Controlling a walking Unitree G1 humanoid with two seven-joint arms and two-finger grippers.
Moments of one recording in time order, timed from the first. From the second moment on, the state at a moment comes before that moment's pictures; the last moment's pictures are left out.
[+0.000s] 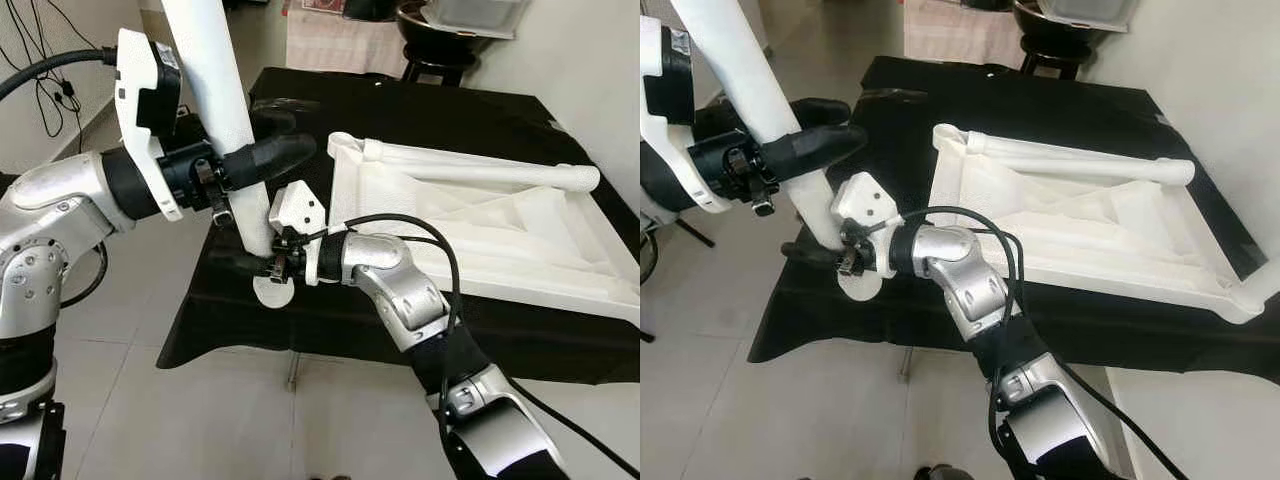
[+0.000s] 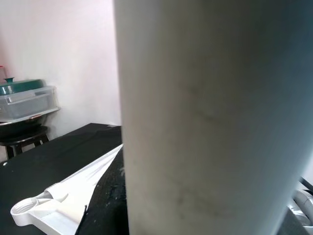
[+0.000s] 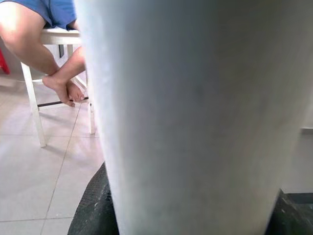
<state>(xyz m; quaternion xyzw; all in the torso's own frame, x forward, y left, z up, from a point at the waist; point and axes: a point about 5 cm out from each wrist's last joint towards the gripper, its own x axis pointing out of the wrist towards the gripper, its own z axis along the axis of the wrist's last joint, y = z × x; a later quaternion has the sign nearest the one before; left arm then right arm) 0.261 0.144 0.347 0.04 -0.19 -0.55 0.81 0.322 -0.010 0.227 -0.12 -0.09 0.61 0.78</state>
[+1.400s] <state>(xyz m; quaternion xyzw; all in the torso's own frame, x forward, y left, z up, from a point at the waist) 0.261 0.192 0.230 -0.06 -0.13 -0.13 0.98 0.386 -0.048 0.255 -0.02 -0.12 0.29 0.95</state>
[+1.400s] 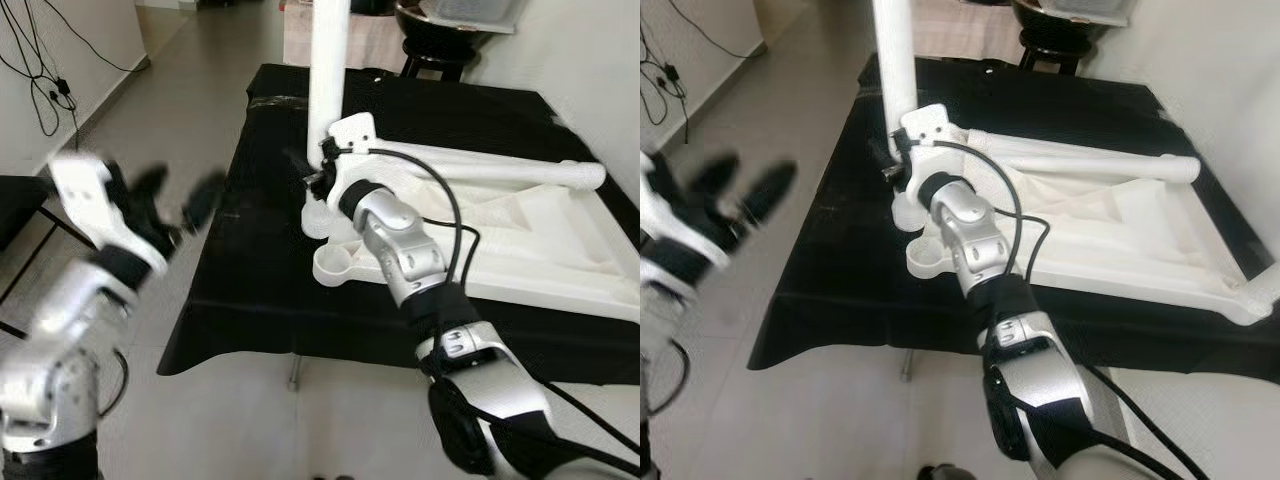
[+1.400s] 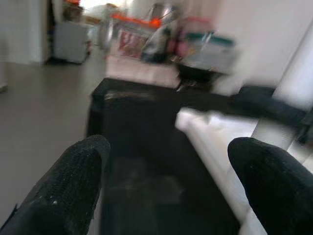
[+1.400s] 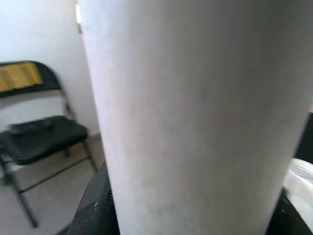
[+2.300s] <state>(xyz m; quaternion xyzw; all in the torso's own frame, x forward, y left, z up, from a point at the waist) 0.212 0.162 0.146 0.06 0.00 -0.12 0.99 0.383 -0.052 0.256 -0.03 -0.13 0.34 0.93</state>
